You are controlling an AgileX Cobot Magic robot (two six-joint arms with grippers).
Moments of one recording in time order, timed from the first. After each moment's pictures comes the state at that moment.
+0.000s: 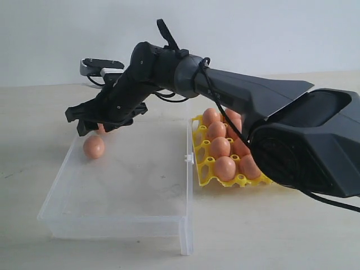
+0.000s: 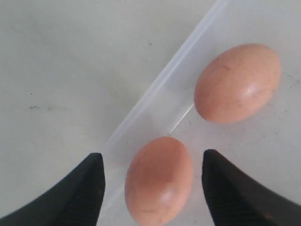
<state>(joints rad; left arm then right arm) -0.05 0.01 0.00 -0.19 0.37 0.21 0.68 2.60 -2.31 0.51 0.82 -0.15</state>
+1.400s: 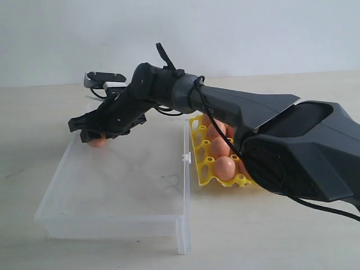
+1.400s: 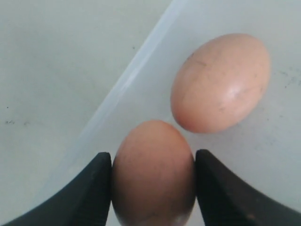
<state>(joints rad) -0.05 0.01 0.00 -0.19 0.37 0.21 0.68 2.66 -2.32 0.57 0.72 -0.19</state>
